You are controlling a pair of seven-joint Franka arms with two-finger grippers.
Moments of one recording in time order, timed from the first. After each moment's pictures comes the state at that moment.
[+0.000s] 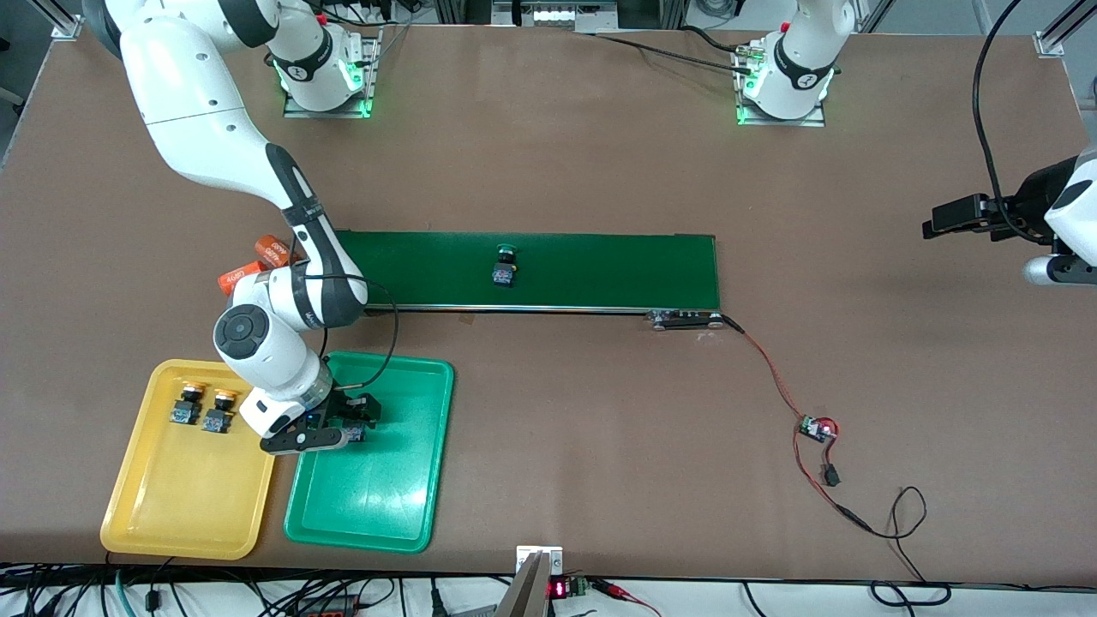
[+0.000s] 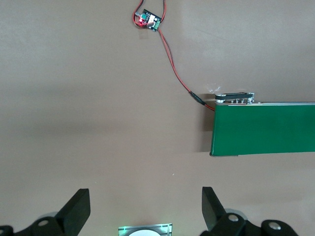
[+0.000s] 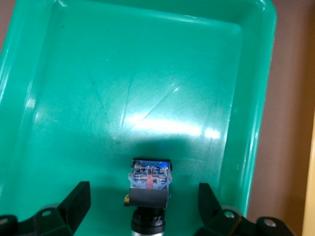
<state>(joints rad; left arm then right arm) 0.23 0.18 -0.21 -1.43 -0.07 1.41 0.01 0.21 0.85 0.02 -1.43 -0.03 2.55 0.13</state>
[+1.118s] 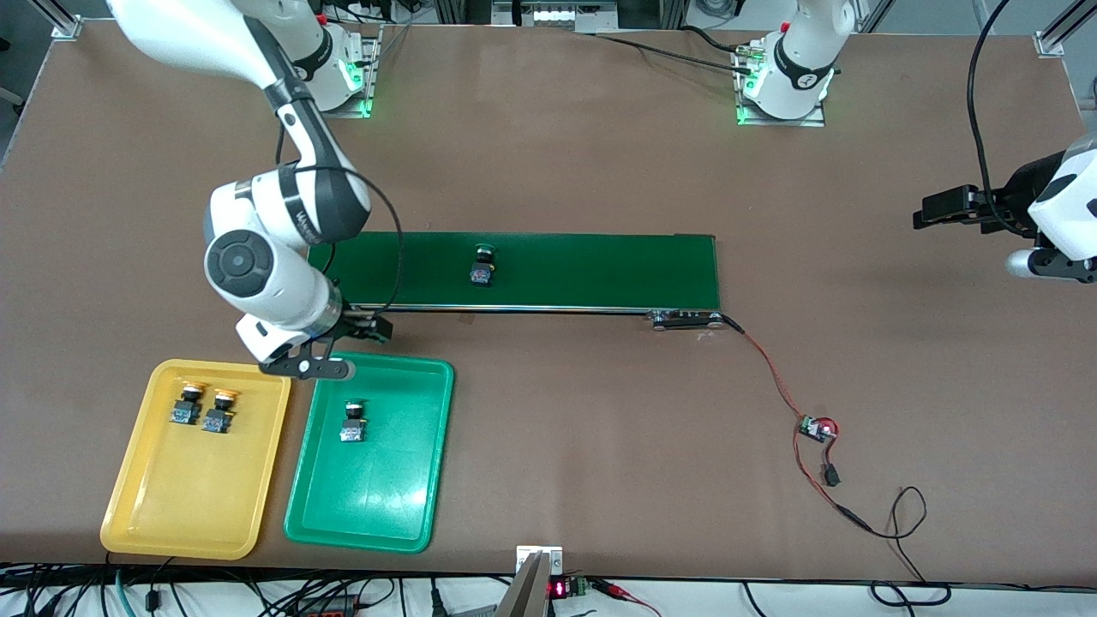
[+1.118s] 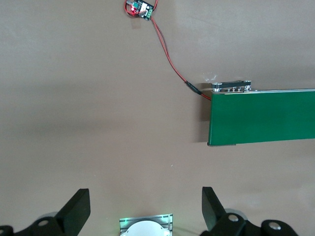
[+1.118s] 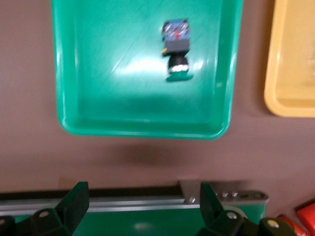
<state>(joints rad) 0.23 0.17 -0.22 -1.43 -0.07 1.37 0.02 0.32 0.48 0.03 -1.65 -0.03 2.08 0.39</state>
